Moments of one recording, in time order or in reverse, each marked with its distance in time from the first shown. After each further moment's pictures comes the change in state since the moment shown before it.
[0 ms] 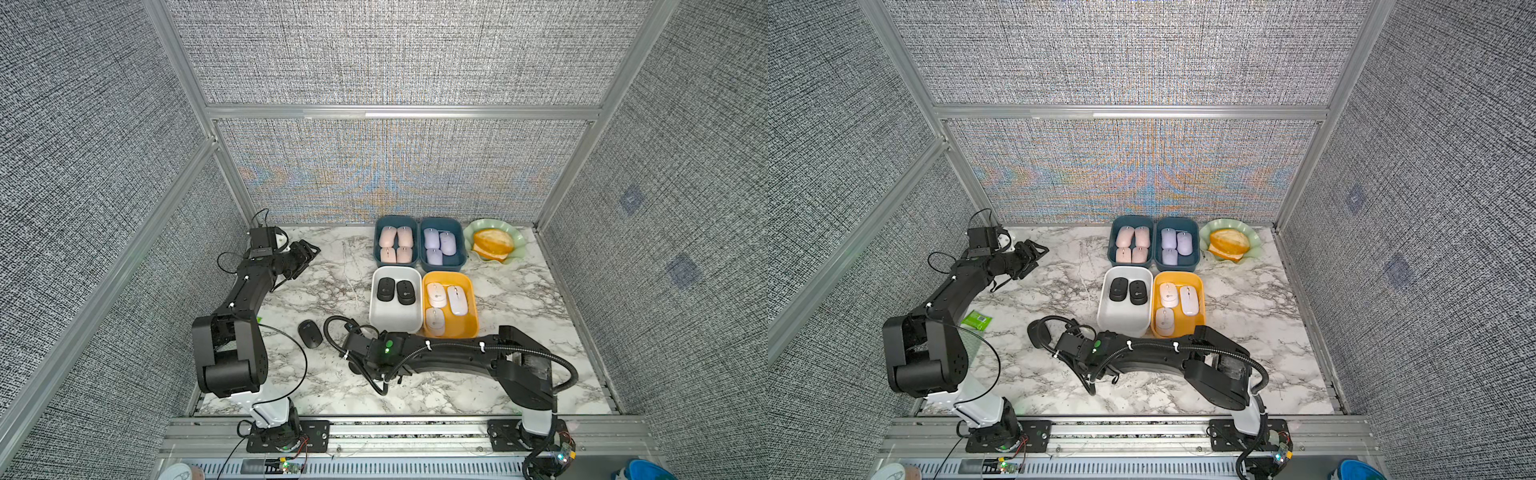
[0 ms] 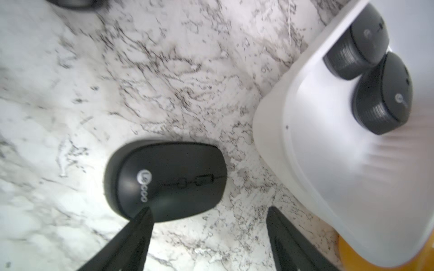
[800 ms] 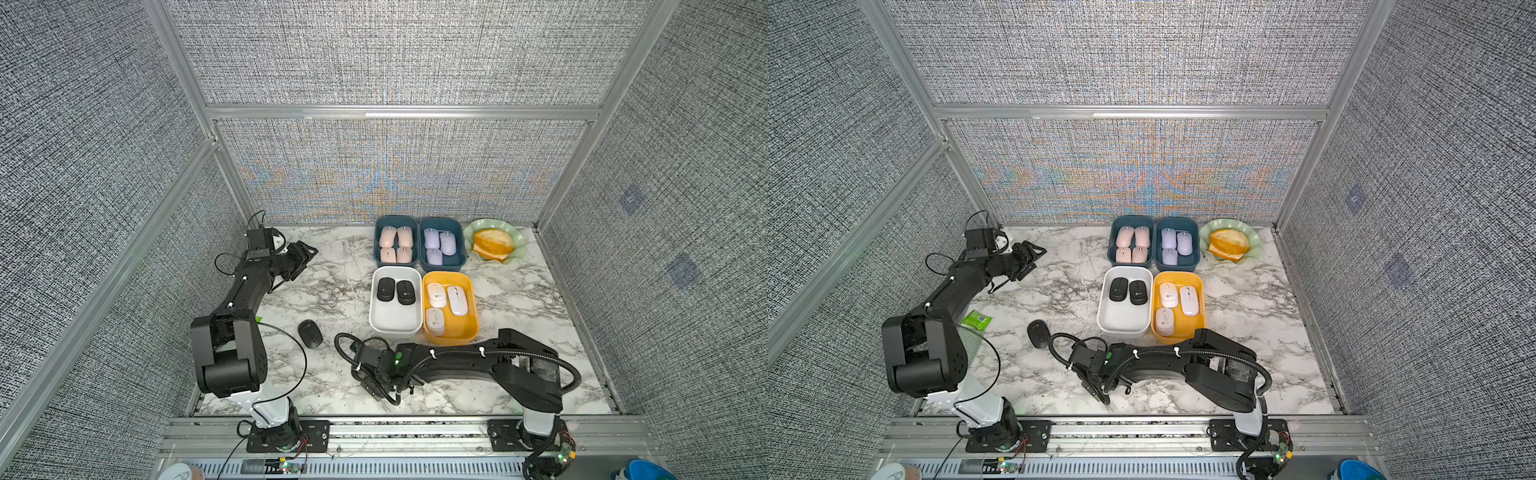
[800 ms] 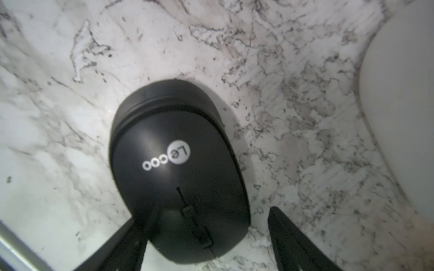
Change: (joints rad) left arm 0.016 0.007 -0.011 0.003 0.017 -0.011; right arm 0.003 -0.091 -0.275 0.111 -0.211 -0.061
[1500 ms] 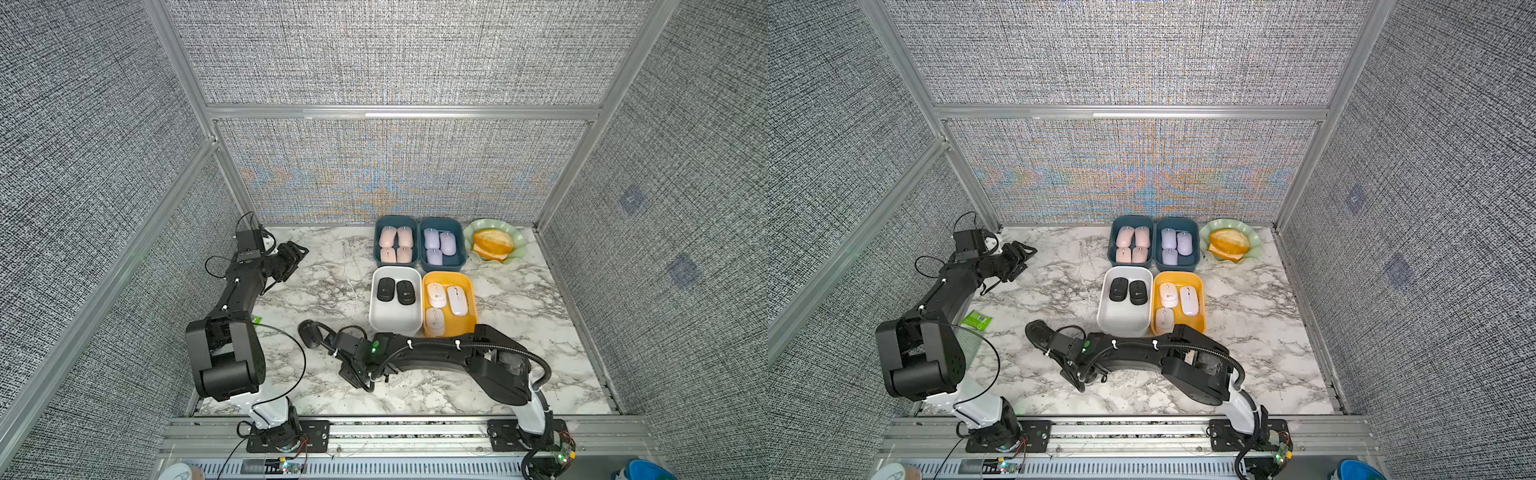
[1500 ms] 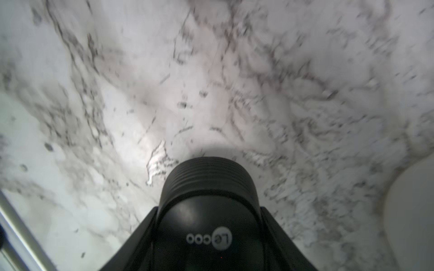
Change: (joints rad) left arm 0.057 -0.015 -0.003 -0.004 0.002 -0.005; right arm -0.013 0.182 0.265 -0.009 -0.090 -0.116
